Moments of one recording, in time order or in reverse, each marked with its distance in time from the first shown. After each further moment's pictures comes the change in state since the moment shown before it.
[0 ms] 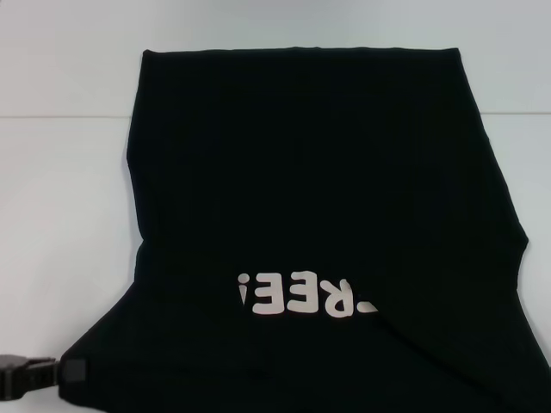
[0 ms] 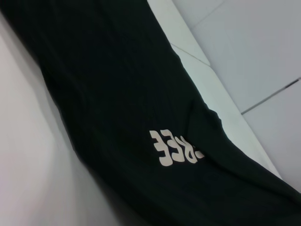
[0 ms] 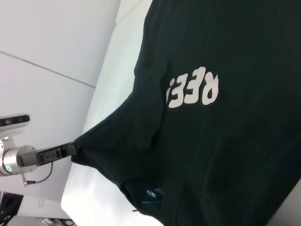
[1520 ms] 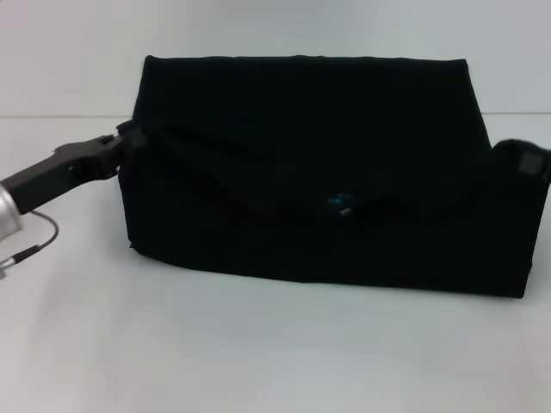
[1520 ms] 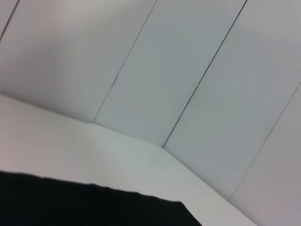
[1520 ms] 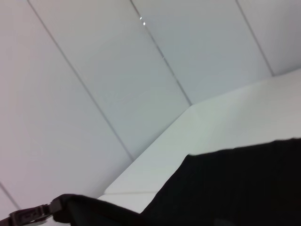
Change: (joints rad) left arm -0.215 -0.149 -0.079 -0.054 -0.443 -0.449 0.282; right arm 0.179 0.011 0.037 0.045 0.458 0.334 -0.328
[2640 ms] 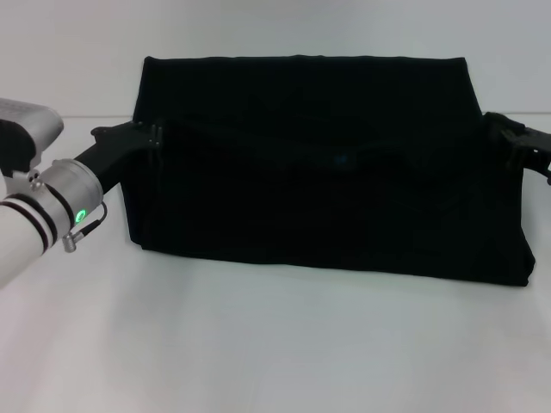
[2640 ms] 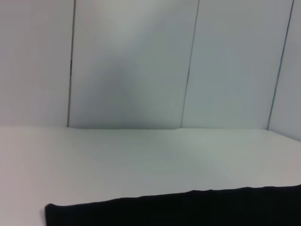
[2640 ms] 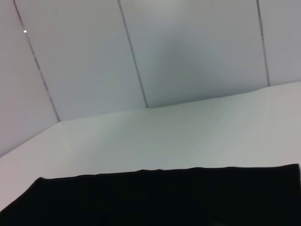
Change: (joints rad) left arm -0.131 -0.092 0.036 -0.202 -0.292 -0.550 0.606; right arm 0.129 0.143 -0.010 0.096 0.159 0.638 -0.355
